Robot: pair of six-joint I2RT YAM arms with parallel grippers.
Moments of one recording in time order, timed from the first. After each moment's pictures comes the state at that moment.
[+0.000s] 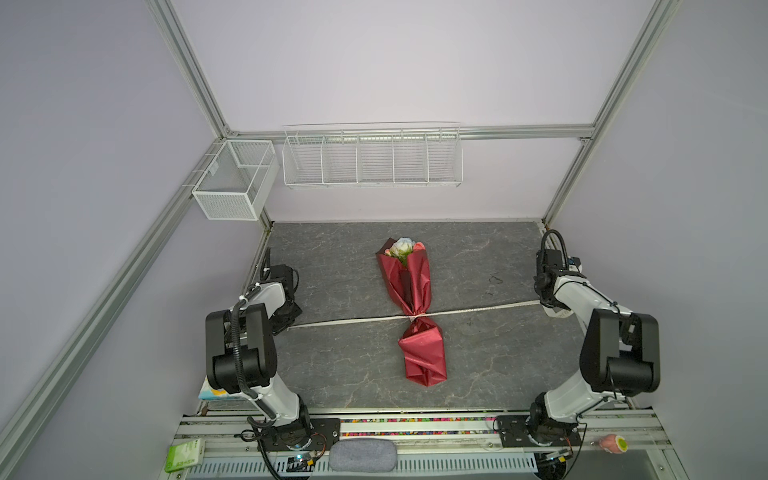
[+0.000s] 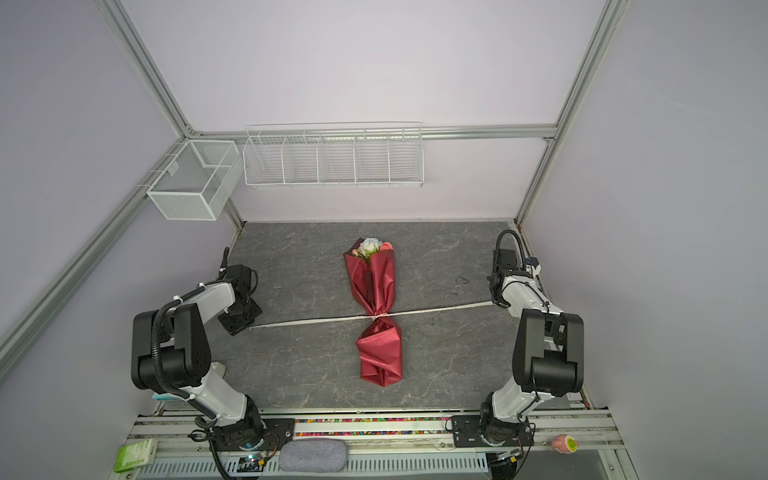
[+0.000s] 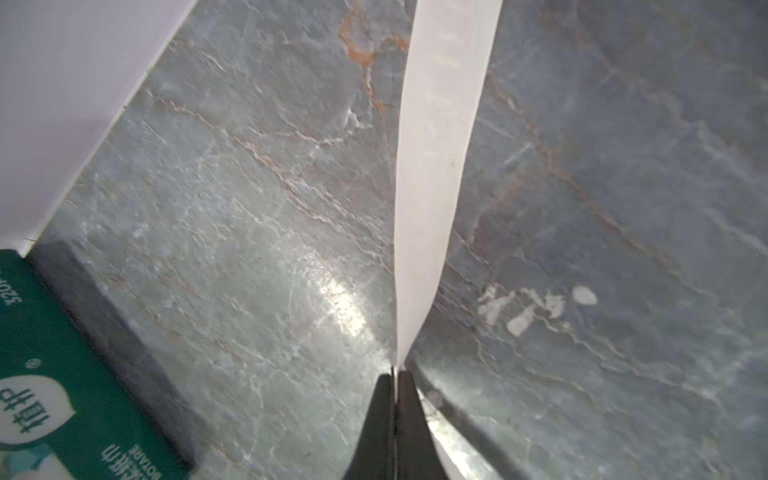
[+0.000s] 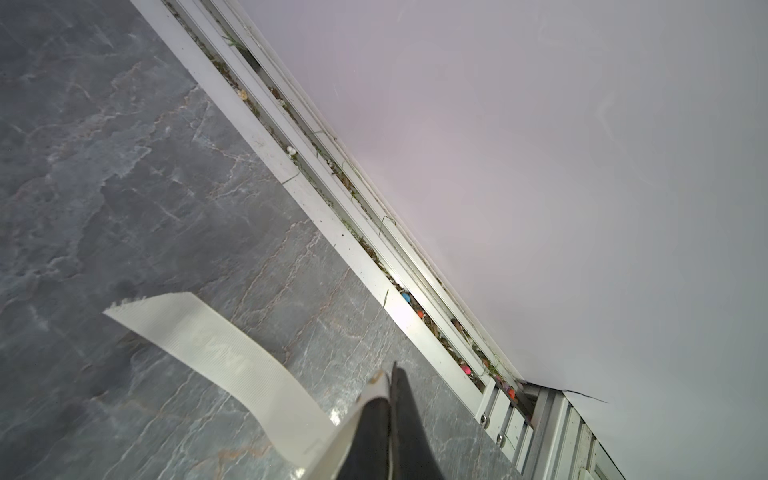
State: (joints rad) left arm 0.13 1.70 0.97 -0.70 -0.32 -0.62; right arm -0.12 1.63 1.03 -0.59 0.82 0.33
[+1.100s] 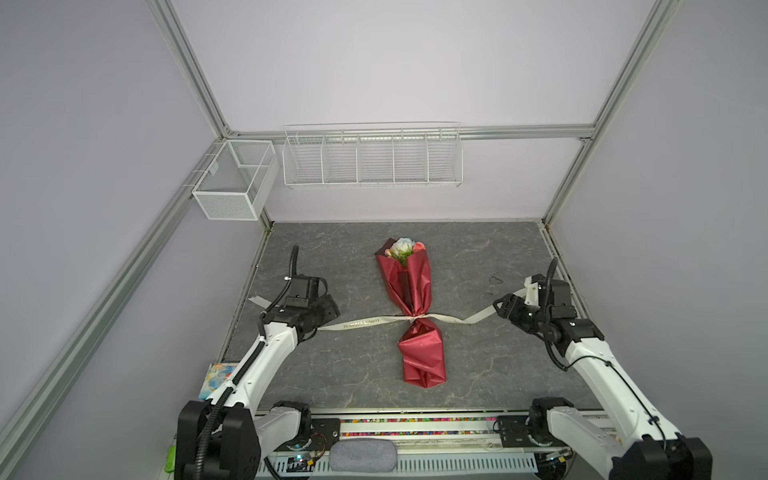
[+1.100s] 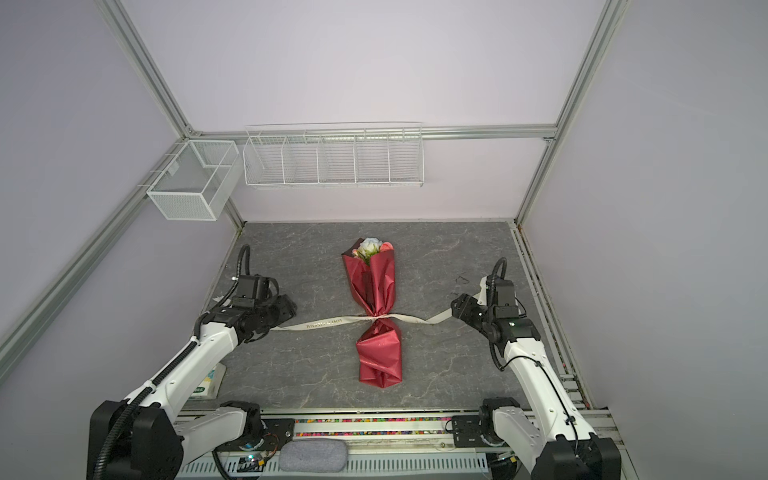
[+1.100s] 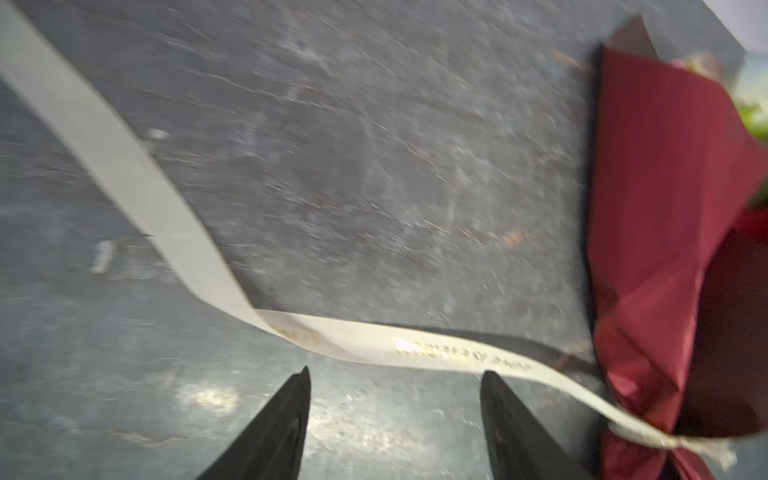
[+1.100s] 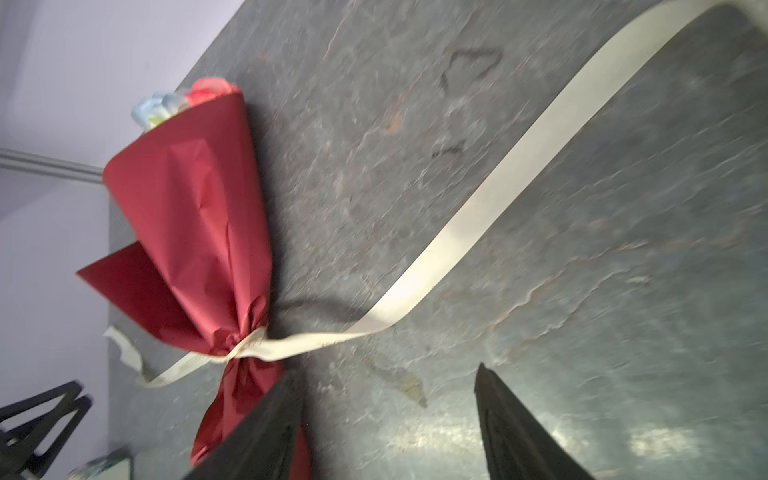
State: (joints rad) left arm -0.26 1.15 0.73 -0.52 0.05 -0.56; right arm 0.10 0.97 0.65 -0.52 -0.28 0.62
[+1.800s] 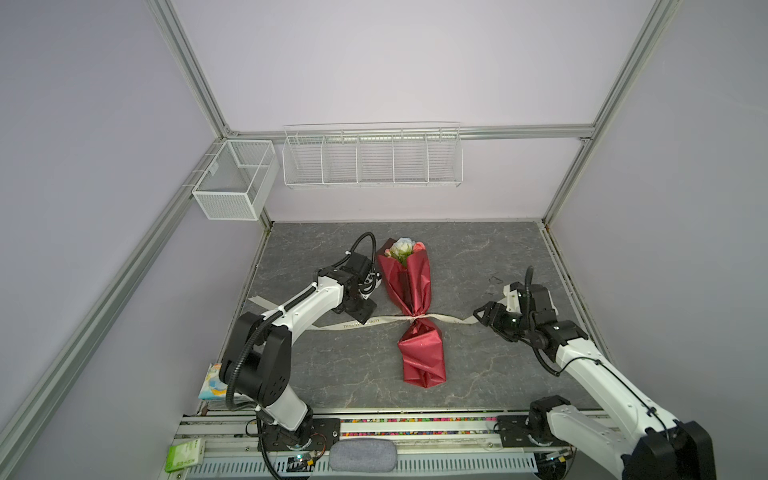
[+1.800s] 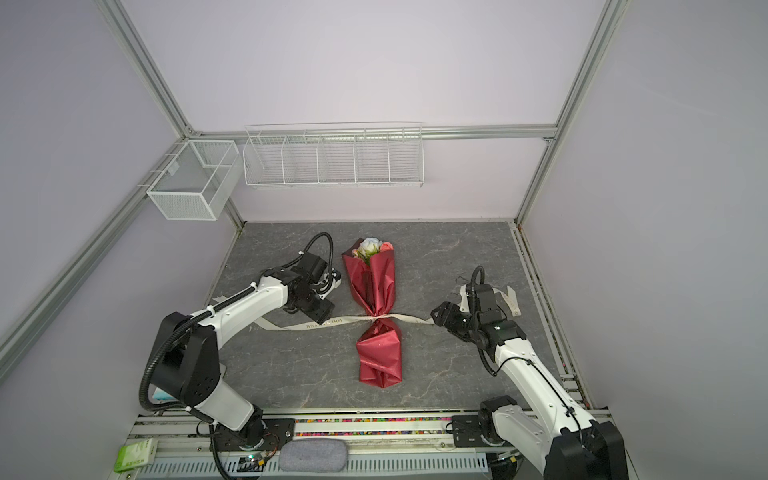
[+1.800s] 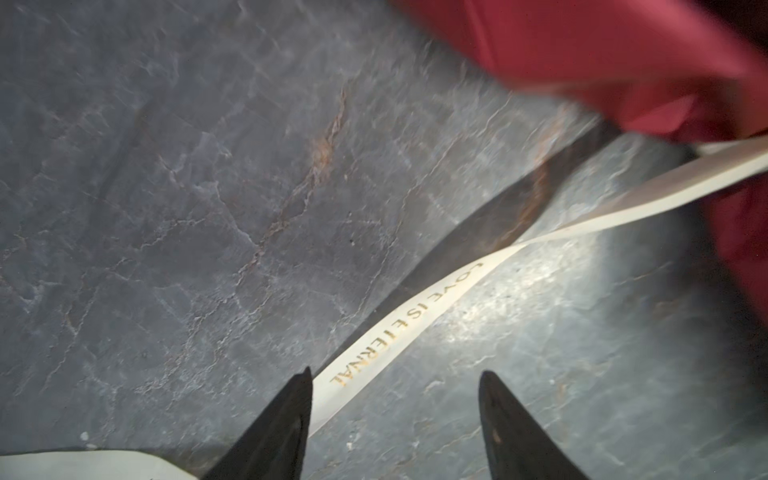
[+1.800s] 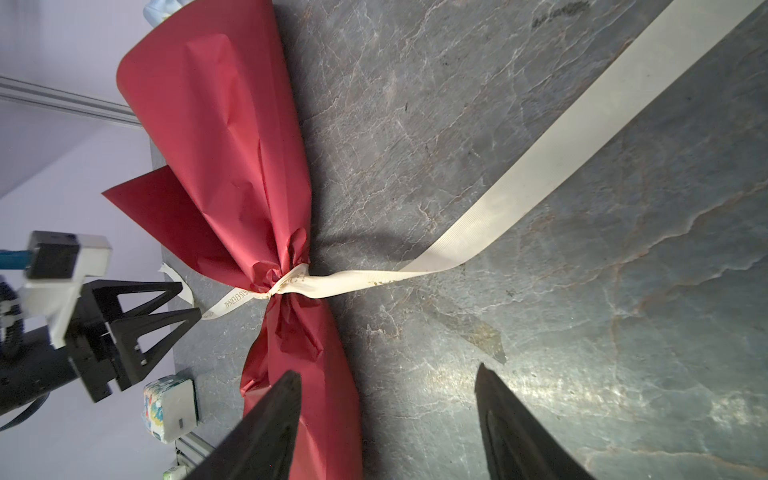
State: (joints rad) left arm -0.50 1.66 1.16 -0.84 -0.02 0.23; right arm 0.25 1.00 0.62 -0.48 -0.32 0.74
